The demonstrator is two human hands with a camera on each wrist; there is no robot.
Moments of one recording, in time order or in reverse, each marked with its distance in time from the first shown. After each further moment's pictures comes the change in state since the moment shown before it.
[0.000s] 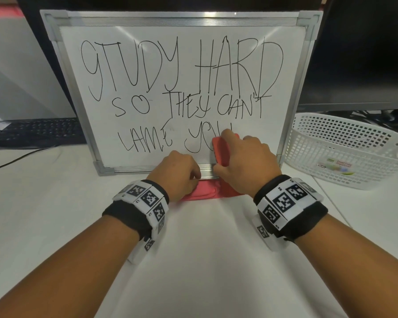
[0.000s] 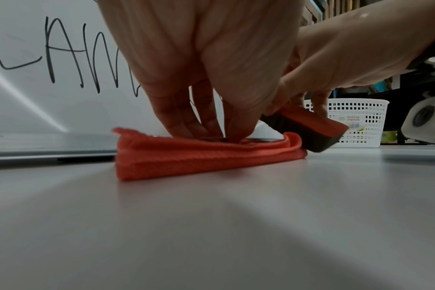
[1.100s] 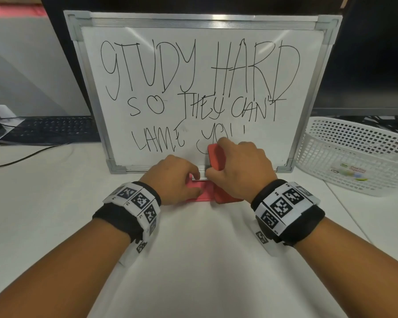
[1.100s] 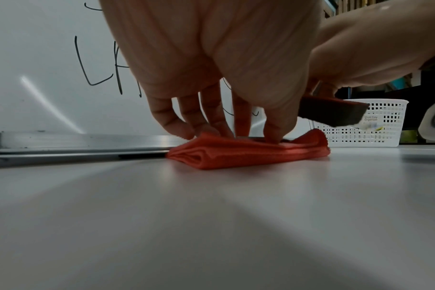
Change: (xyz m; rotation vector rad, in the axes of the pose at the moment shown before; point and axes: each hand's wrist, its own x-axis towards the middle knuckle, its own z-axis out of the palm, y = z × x) left_hand -0.019 -0.026 -0.014 0.005 -0.054 0.009; right_hand 0.001 -0.028 0.011 0.046 0.001 -0.049
